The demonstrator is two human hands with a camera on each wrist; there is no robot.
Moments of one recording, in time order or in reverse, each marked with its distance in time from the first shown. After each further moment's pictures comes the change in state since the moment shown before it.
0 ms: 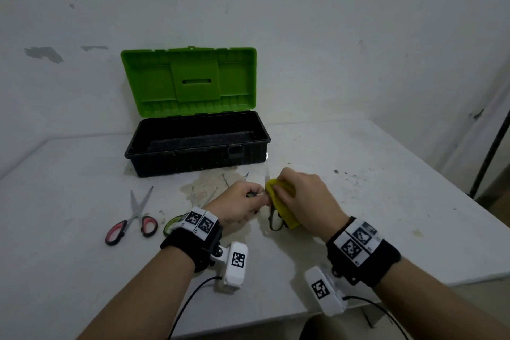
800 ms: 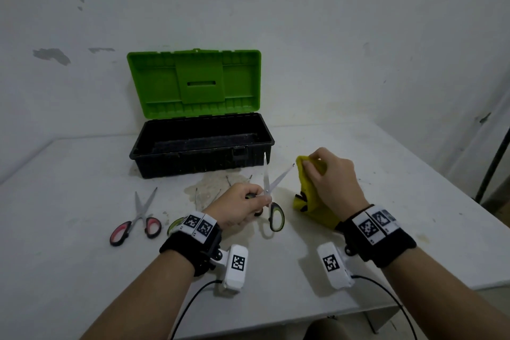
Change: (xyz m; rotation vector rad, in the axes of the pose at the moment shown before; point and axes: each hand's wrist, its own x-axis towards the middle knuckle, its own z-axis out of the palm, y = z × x) left_hand -0.002 -0.006 -0.006 0.016 0.078 0.052; right_hand 0.023 0.034 -0.022 0.068 0.205 0.230
